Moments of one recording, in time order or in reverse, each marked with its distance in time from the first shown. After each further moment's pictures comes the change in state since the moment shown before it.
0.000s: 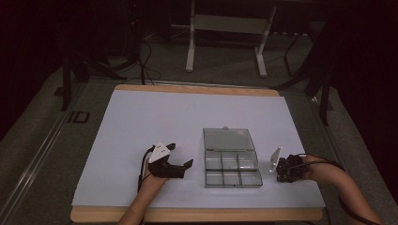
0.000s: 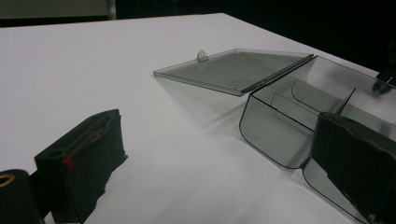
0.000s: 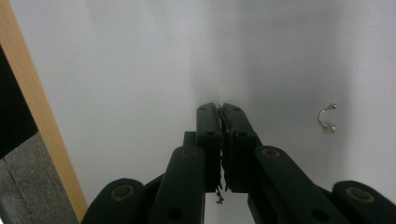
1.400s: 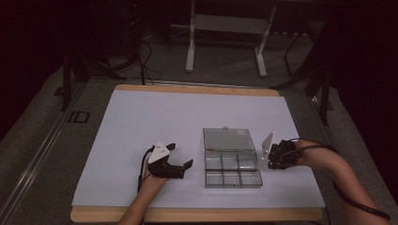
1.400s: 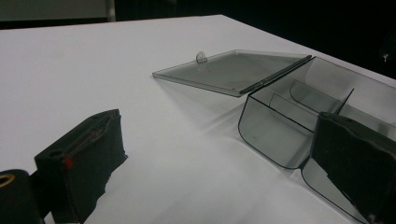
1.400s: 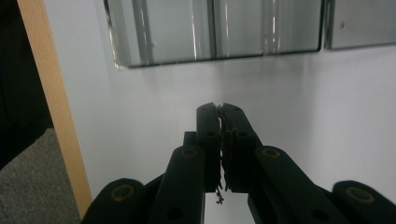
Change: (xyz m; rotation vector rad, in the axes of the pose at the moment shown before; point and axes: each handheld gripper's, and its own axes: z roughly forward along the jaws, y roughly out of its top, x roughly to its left) left arm -0.001 -0.001 -0.001 -0.012 -0.002 0.002; right arm -0.010 0.044 -0.055 -0.046 -0.045 -0.084
